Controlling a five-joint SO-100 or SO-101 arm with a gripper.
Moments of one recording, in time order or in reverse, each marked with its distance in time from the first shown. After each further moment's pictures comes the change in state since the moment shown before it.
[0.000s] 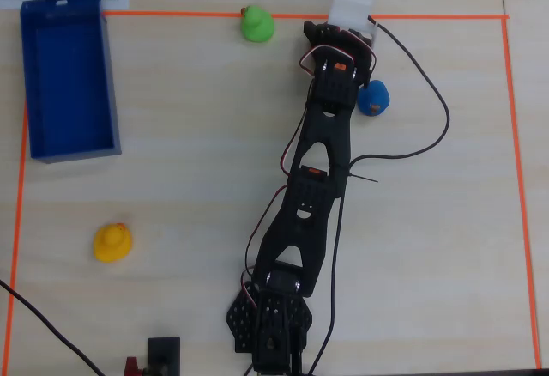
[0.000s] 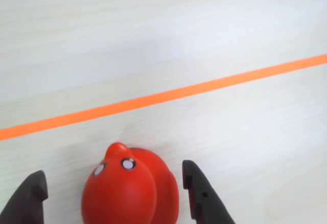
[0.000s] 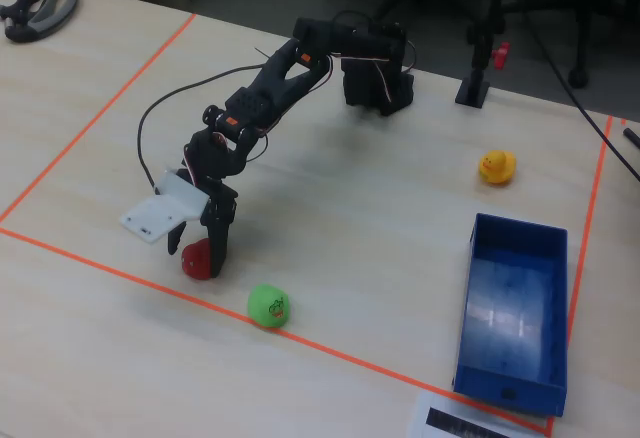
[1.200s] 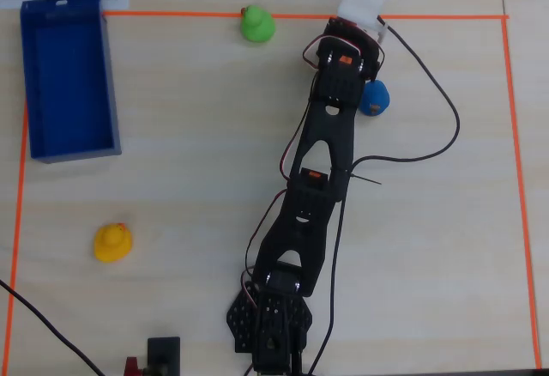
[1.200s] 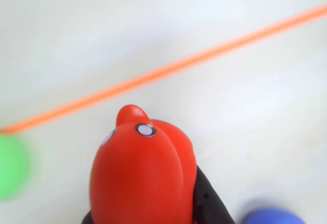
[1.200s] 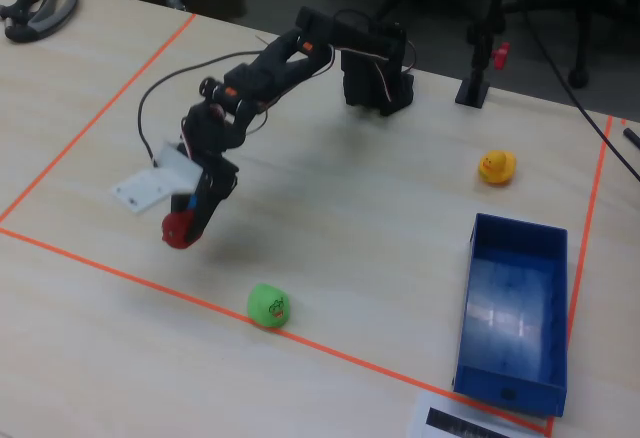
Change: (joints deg) arm -0.5 8.5 -4.7 15.5 8.7
